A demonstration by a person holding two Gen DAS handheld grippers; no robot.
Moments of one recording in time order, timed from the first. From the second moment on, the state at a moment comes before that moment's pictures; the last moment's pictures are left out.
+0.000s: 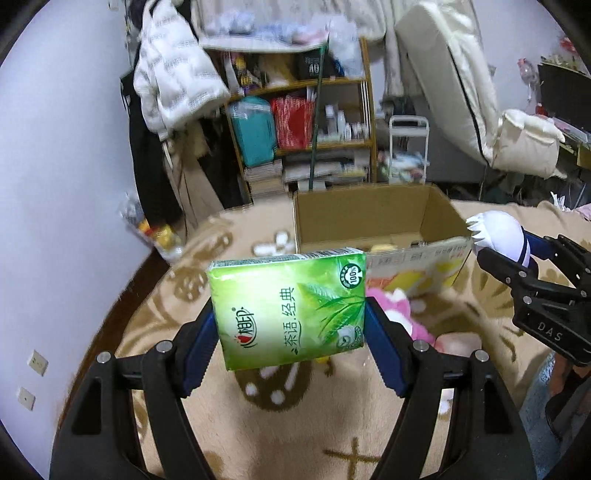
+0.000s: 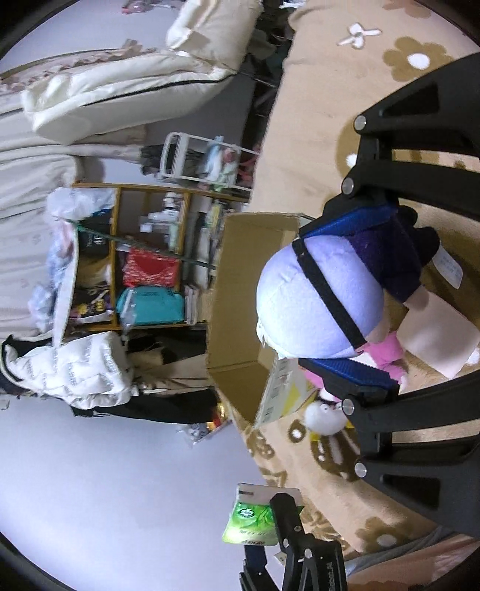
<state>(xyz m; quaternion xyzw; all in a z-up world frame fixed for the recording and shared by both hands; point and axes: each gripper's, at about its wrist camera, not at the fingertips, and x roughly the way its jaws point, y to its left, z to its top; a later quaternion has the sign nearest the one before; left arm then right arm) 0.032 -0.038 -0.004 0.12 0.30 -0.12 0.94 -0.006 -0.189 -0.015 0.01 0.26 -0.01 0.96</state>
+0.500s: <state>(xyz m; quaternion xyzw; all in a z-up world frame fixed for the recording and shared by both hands) 0.029 -0.044 0.057 0.11 0.18 -0.12 0.97 -0.009 -0.202 0.047 0.01 0.18 -0.03 0.98</state>
